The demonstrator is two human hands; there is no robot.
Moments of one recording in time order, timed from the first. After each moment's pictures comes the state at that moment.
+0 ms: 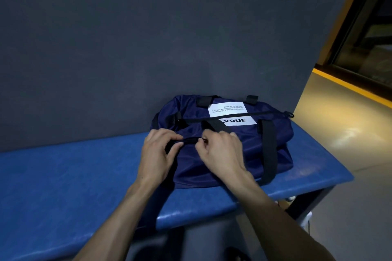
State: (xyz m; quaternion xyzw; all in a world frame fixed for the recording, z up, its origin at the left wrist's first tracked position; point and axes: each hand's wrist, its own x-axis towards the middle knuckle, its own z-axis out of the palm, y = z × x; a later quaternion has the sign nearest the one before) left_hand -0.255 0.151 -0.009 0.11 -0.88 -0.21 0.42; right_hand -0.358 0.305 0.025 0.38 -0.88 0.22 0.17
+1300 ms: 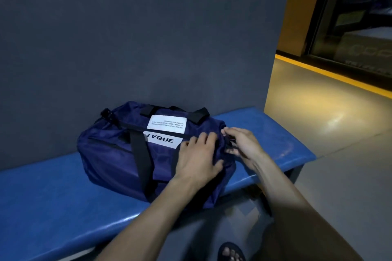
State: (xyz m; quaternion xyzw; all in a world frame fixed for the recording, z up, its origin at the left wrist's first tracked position) left_hand -0.321 0.318 0.026 0.10 -0.98 0.00 0.16; right_hand -0.440 0.428 0.019 0.09 -0.65 0.71 -0.25
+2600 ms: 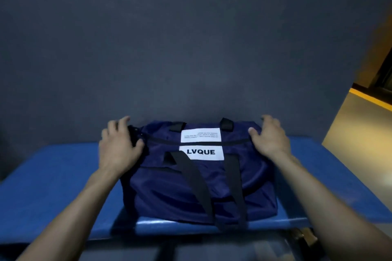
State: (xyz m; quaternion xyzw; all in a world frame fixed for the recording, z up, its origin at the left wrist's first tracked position) left_hand -0.163 0.077 0.054 0.44 -0.86 -0.08 0.27; right_hand -0.464 0.323 0.058 0.28 -0.93 0.26 0.02
